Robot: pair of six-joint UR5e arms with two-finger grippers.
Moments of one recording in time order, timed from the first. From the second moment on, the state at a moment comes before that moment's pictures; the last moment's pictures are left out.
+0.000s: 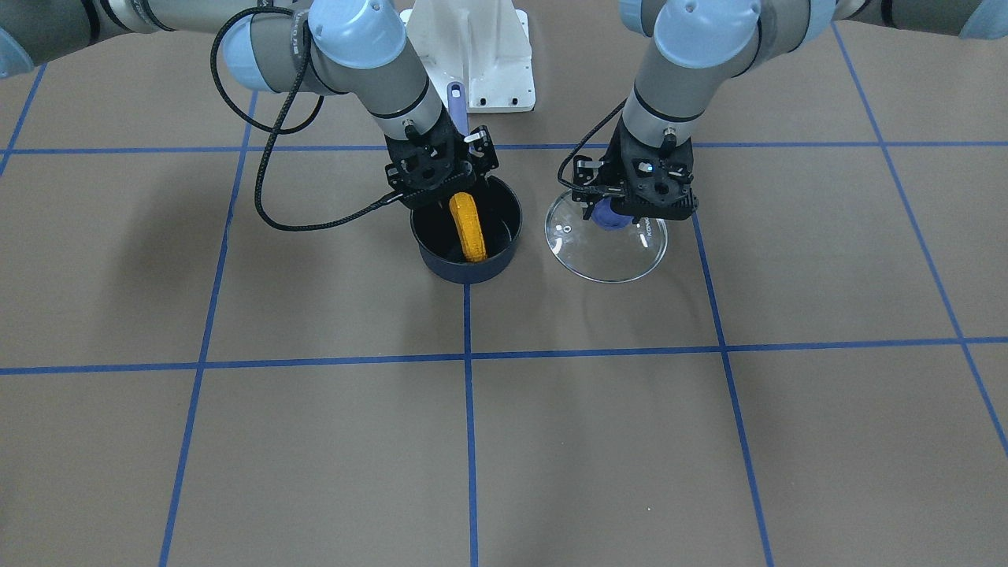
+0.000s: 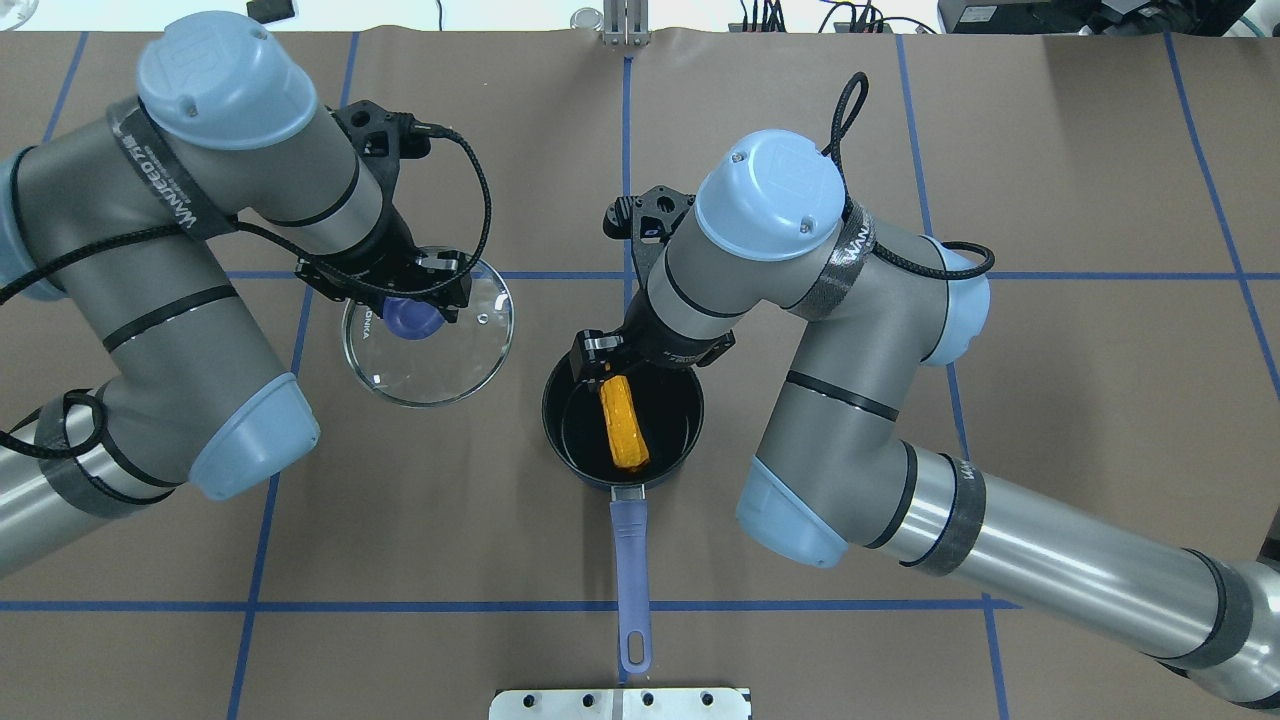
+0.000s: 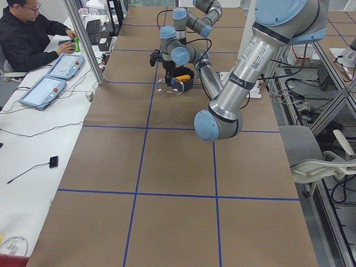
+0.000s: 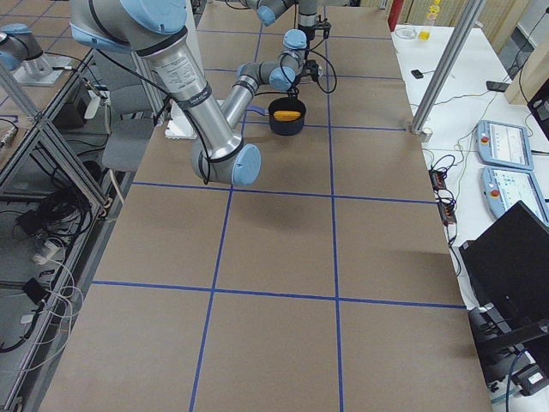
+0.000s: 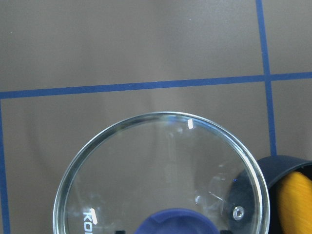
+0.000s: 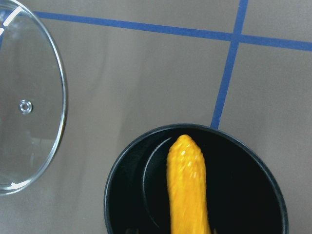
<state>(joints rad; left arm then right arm) -0.75 -2.13 -1.90 -1.41 -2.08 -0.94 0.55 -0.85 1.71 -1.44 2.08 1.05</state>
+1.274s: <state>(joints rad) -0.97 -1.72 -1.67 -1.82 -2.31 -0.51 0.63 -0.89 1.74 -1.44 2.09 0.99</state>
